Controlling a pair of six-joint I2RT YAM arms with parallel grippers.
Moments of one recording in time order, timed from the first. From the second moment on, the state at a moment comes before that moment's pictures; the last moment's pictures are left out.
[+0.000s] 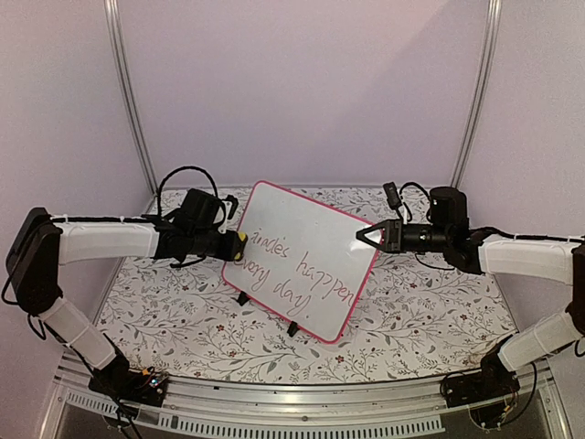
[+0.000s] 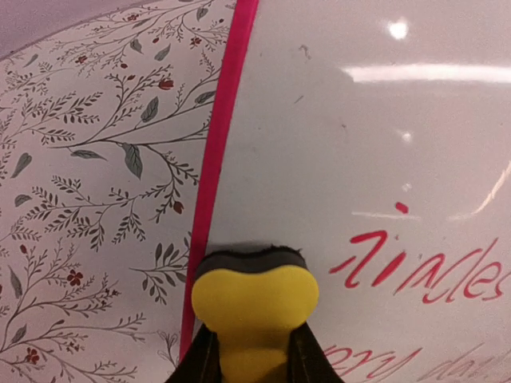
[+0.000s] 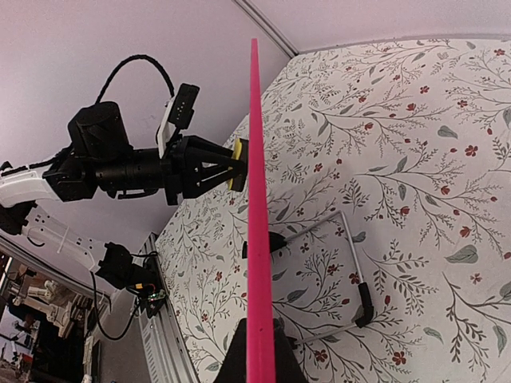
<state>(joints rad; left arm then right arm) -0.62 1.57 0.95 -0.14 -0.10 -0.27 0.52 1.37 0.72 0.27 -0.67 0.53</state>
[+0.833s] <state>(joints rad) -0.65 1.65 1.13 -0.15 -0.08 -0.24 0.52 1.38 0.73 0.27 -0.67 0.54</state>
